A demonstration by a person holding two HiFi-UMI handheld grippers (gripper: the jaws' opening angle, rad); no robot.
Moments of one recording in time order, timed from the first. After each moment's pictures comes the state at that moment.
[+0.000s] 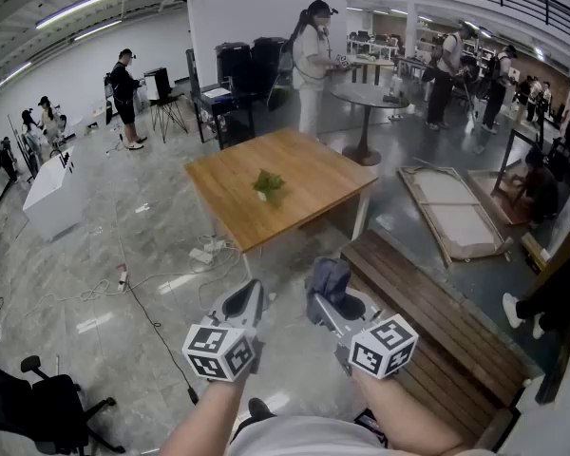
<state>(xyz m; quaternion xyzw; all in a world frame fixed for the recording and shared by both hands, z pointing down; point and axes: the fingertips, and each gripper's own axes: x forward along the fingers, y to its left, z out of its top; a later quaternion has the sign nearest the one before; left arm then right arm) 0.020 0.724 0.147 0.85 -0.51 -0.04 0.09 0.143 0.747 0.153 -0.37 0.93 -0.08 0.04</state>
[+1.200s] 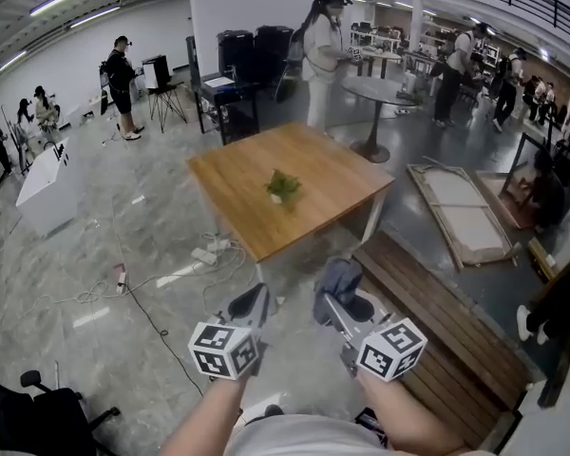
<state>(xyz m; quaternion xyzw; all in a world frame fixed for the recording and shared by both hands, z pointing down) -0.072 0.599 0.187 0.86 -0.49 -0.01 0.13 0.057 0.628 0.166 -0.38 0.92 -0.10 0.06</state>
